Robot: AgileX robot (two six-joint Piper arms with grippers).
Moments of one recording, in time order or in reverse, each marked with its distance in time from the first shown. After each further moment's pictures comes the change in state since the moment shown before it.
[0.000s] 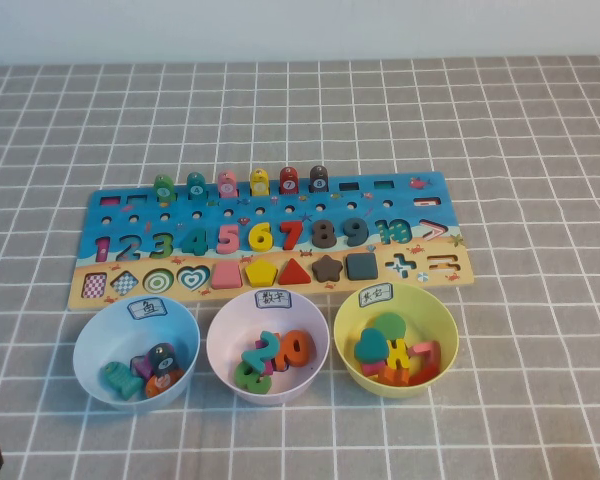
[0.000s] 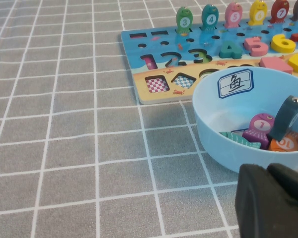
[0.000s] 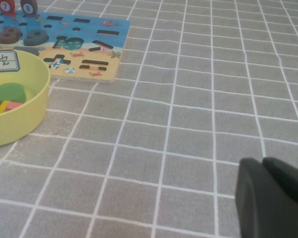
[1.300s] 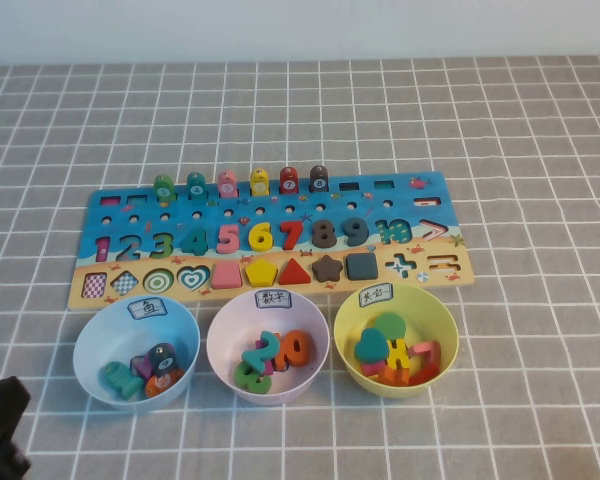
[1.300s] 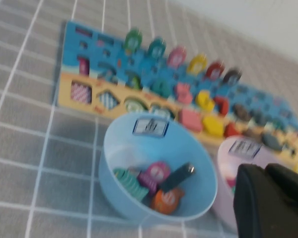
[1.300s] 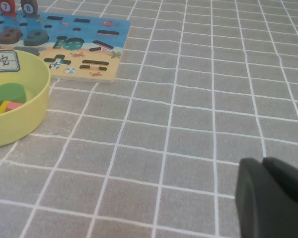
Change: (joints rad) right arm 0.000 0.000 0.000 0.002 0.000 0.000; left arm 0.000 0.300 -0.207 -0.429 -0.083 -0.084
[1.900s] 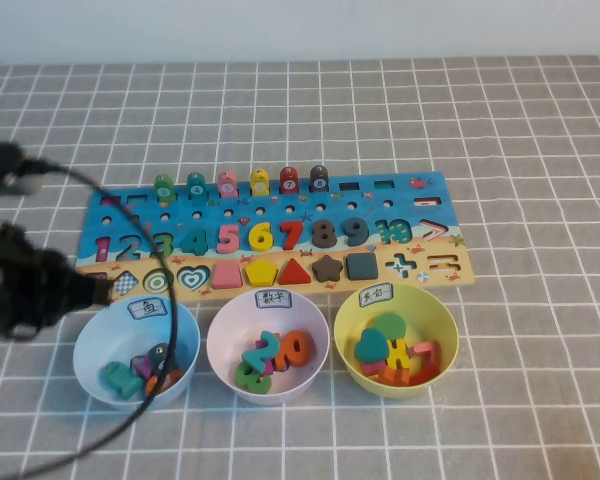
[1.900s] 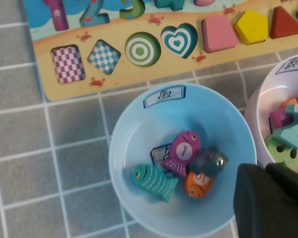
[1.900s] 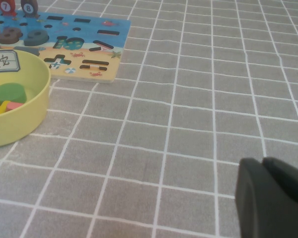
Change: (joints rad) right arm 0.000 0.000 0.000 0.000 0.000 0.000; left arm 0.000 0.842 -0.690 0.128 0.491 0.280
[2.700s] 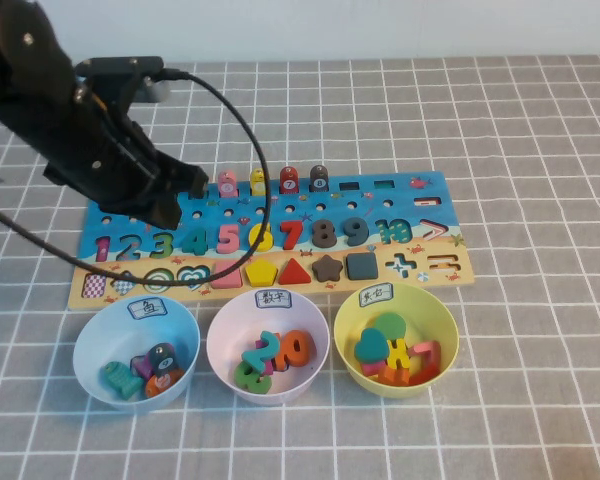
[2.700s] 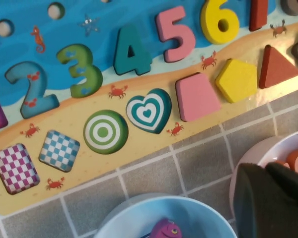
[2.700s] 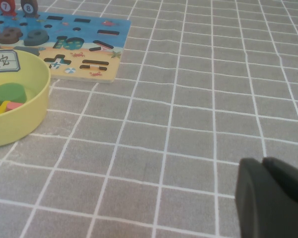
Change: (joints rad) right arm 0.000 0.000 0.000 0.000 0.000 0.000; left arm -0.075 0.579 -0.605 0.016 0.272 0.004
